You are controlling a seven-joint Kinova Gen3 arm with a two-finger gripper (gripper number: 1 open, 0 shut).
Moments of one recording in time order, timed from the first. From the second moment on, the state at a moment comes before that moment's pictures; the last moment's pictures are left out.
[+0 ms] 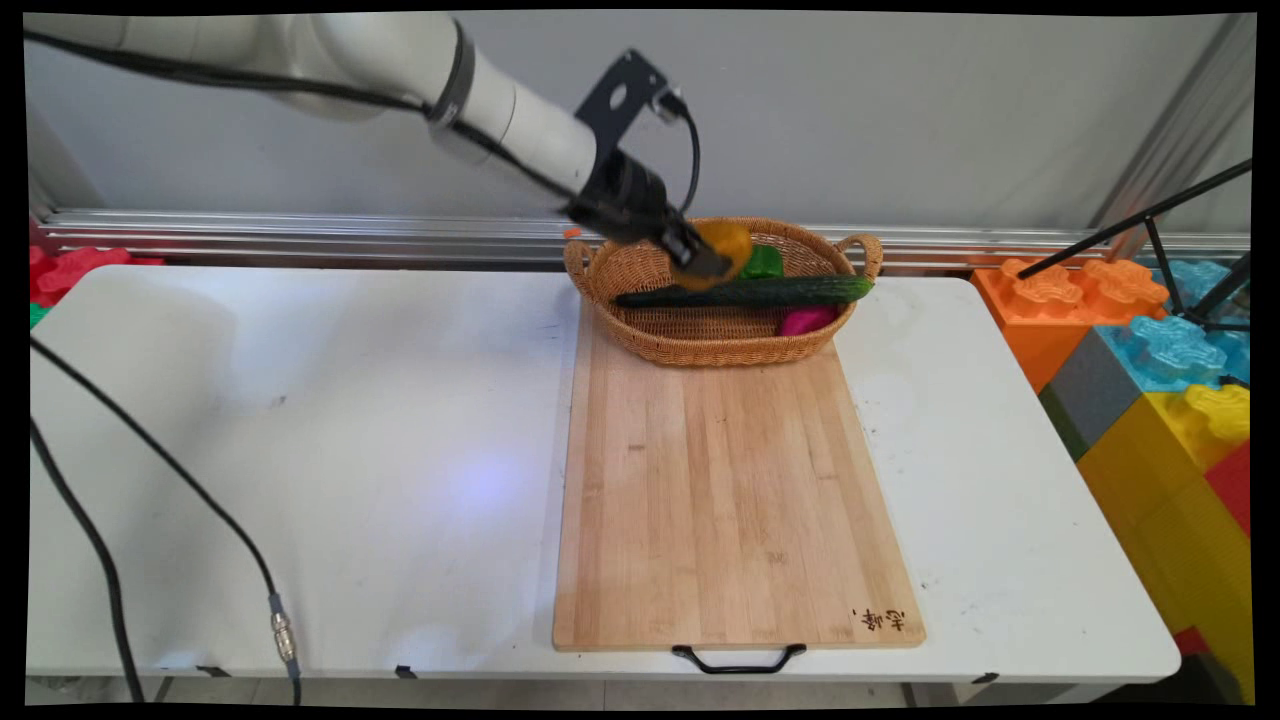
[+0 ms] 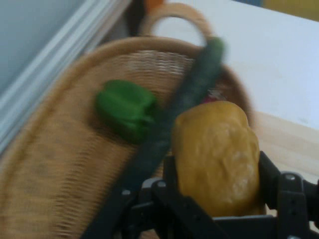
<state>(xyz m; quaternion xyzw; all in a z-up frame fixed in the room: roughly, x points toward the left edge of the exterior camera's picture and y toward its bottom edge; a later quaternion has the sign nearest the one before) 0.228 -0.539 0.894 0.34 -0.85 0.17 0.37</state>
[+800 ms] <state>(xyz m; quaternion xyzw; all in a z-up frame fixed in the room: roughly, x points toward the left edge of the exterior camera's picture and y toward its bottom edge) 0.252 -0.631 0.824 0.43 -0.82 0.20 0.33</state>
